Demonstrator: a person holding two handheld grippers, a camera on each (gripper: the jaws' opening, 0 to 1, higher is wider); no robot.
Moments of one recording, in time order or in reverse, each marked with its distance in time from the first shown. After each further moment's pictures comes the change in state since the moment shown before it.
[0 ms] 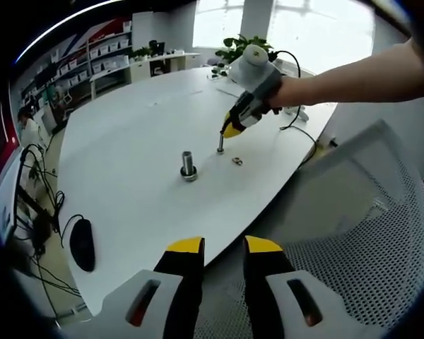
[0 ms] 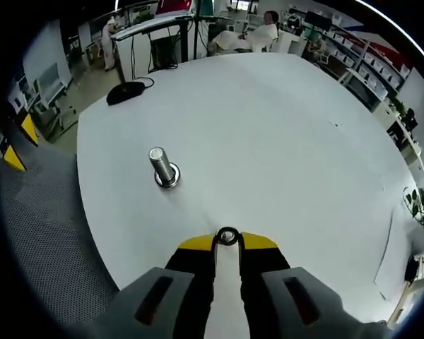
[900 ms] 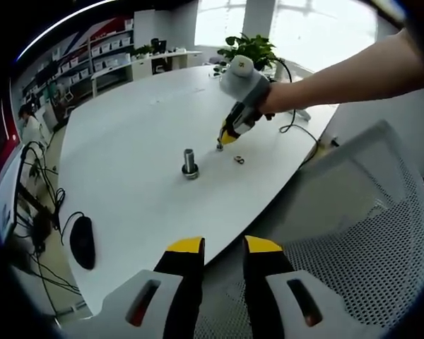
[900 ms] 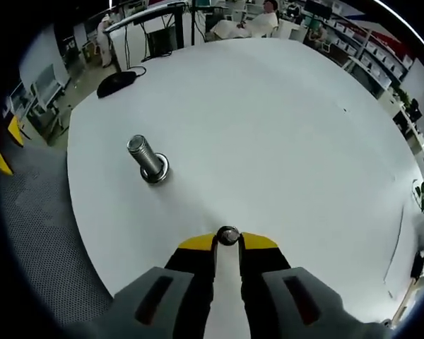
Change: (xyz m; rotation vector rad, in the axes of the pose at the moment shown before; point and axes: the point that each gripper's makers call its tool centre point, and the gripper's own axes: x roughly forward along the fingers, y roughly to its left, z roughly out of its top) left arm 0.001 0.002 -0.002 -0.010 0.012 0.006; right arm 0.036 -0.001 -0.014 0.028 0.075 0.022
